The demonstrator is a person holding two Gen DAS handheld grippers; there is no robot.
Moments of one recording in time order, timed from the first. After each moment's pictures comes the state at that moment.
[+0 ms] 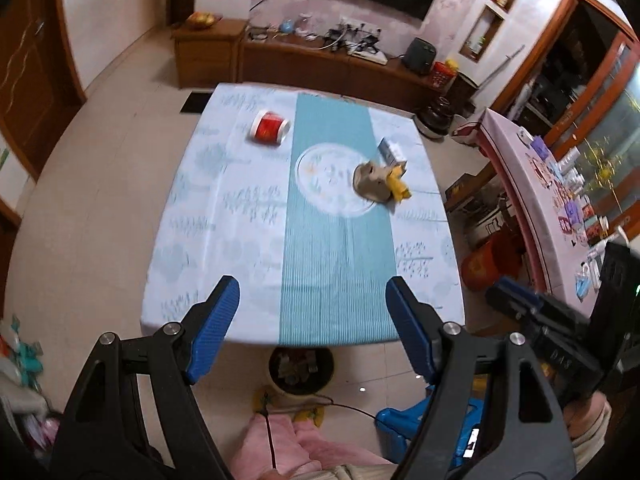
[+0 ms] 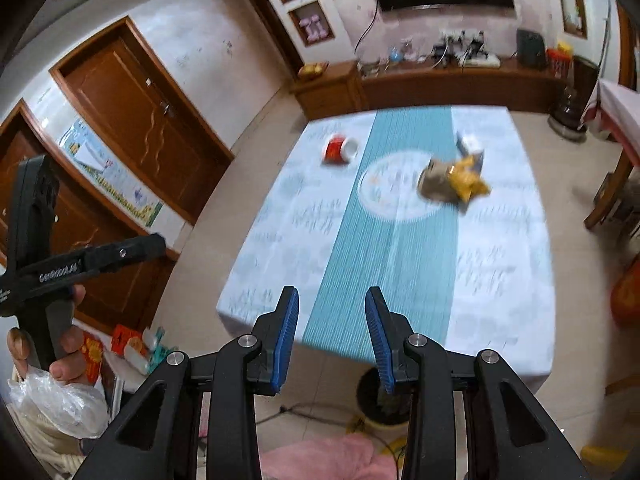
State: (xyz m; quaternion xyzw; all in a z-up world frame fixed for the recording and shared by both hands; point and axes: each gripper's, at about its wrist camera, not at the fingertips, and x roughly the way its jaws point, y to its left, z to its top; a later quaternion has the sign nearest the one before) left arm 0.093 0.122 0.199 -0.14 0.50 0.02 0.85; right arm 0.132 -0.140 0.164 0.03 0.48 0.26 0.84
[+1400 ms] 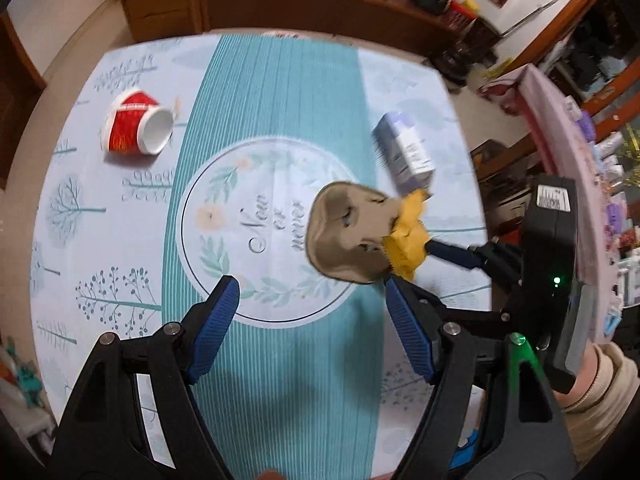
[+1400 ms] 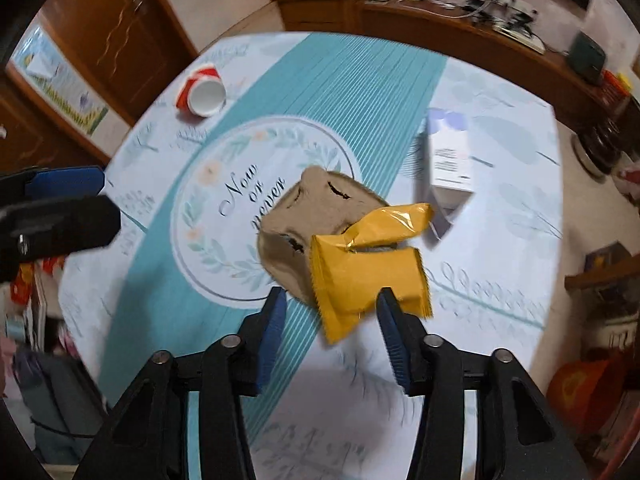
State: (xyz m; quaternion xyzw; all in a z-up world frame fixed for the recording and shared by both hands) left arm 0.442 0.021 -0.049 -0.14 0.61 0.02 0.78; right arm 0.508 -0.145 -0.111 -0.16 0.58 0.29 0.74
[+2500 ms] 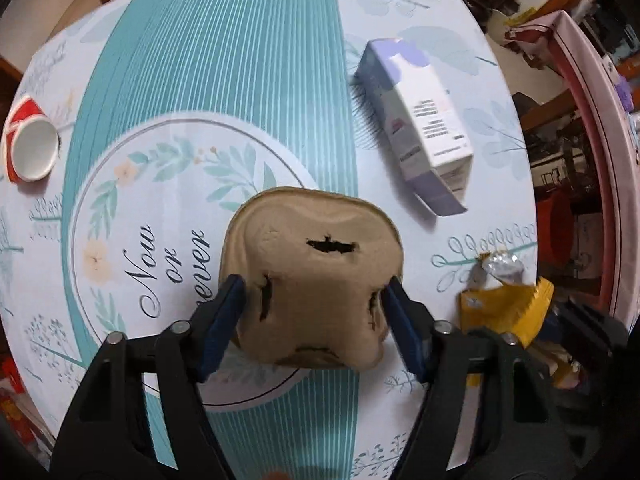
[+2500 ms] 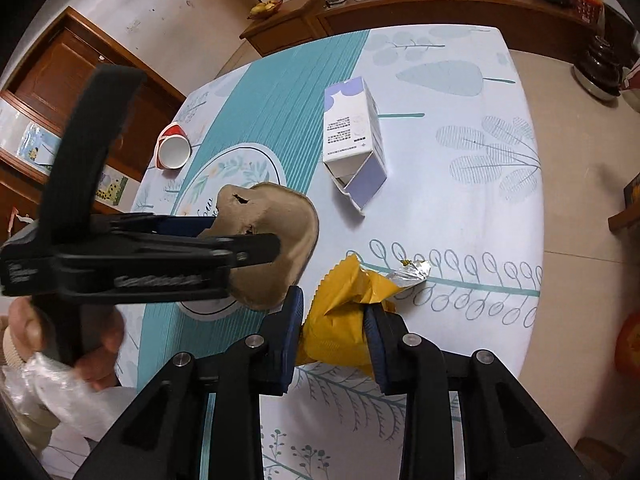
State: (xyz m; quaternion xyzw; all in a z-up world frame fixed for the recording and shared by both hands) left arm 0.528 -0.049 -0.150 -0.11 0.67 0.03 0.73; right arm 0.538 -0.246 -0.122 0.01 0.60 0.29 0.75
